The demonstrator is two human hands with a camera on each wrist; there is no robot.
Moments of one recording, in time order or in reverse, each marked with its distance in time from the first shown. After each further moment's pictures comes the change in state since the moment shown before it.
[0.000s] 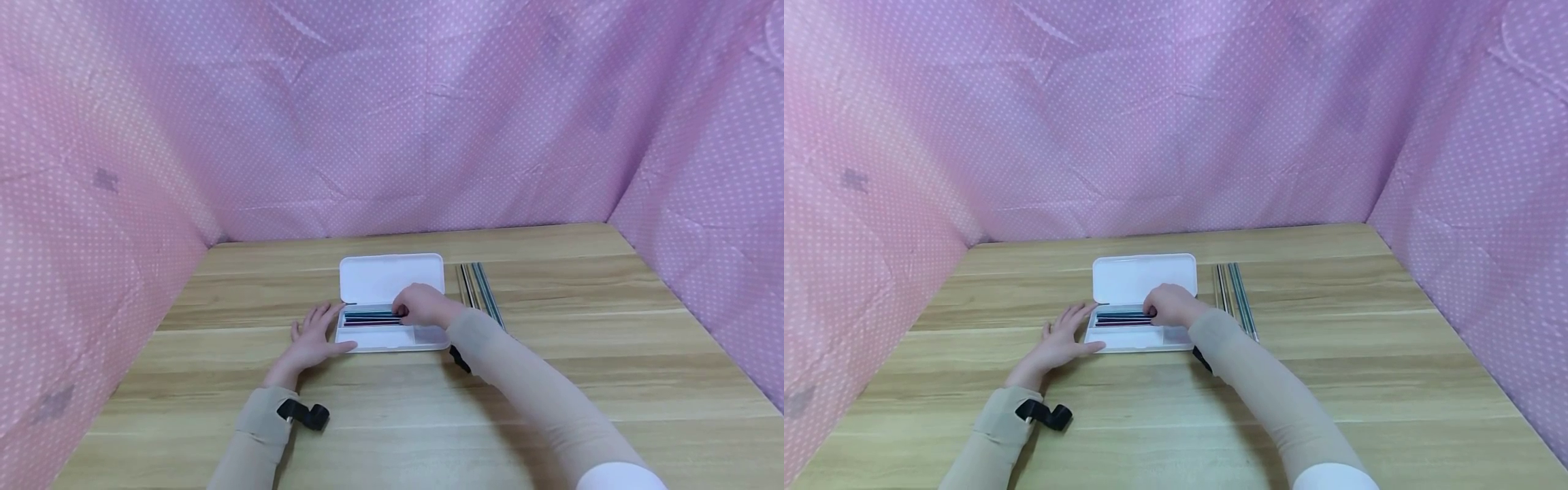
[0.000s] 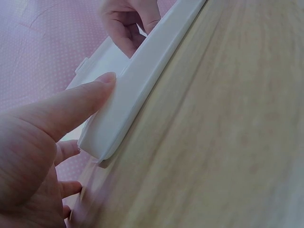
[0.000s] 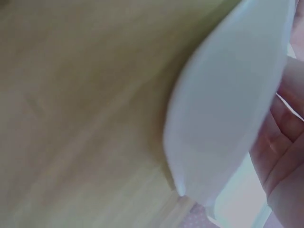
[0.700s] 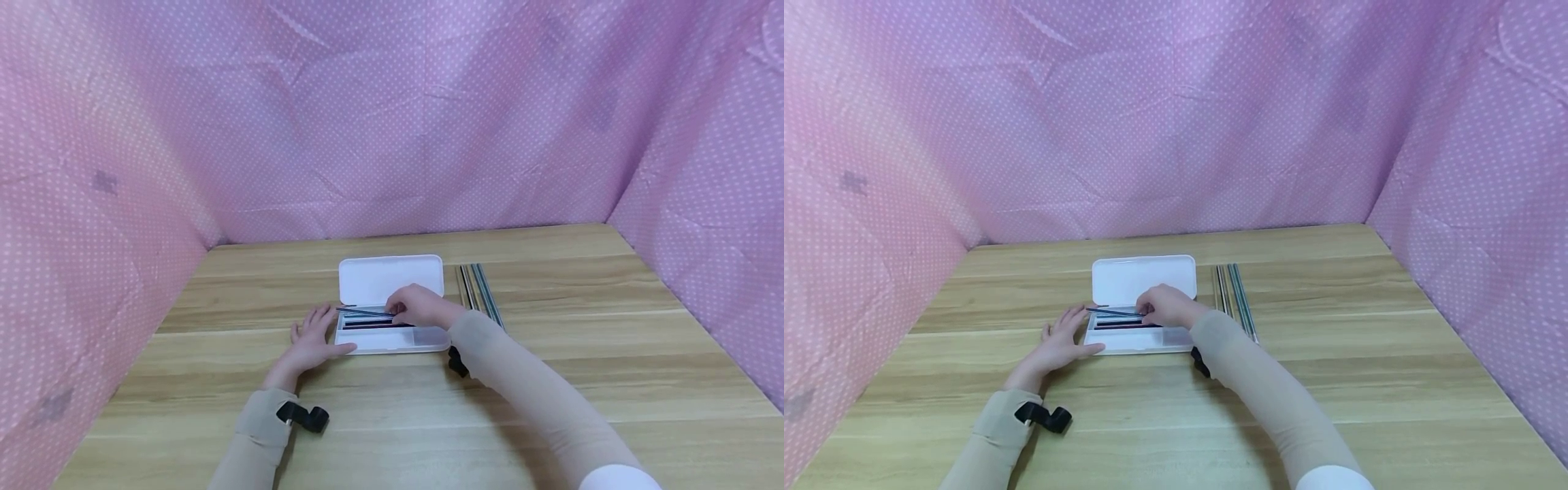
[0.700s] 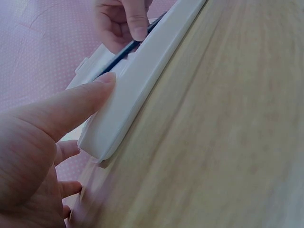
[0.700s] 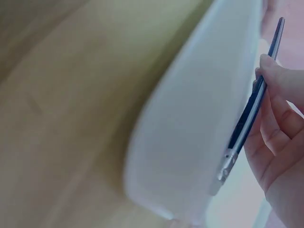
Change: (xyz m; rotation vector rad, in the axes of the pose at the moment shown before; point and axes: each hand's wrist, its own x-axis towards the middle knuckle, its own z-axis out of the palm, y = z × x) left_hand 0.000 0.000 0.000 0.024 -0.004 -0.024; right_hand -0.003 -0.002 -0.002 0.141 0.052 -0.097
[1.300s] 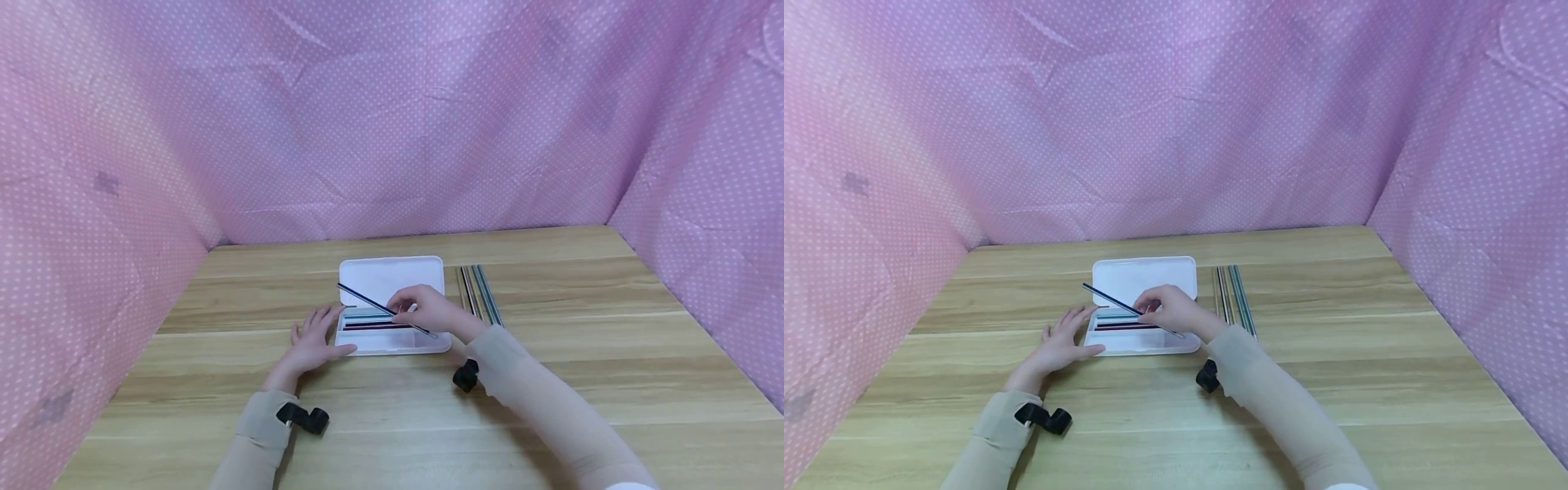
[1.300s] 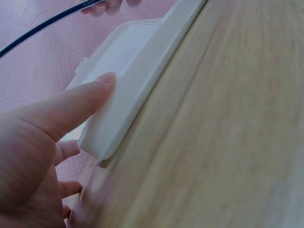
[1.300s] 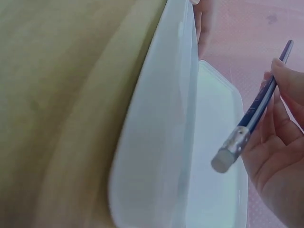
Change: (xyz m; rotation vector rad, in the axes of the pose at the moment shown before) left_hand 0.000 0.001 0.000 -0.013 0.005 0.012; right_hand -0.027 -0.005 -0.005 0.358 0.128 -0.015
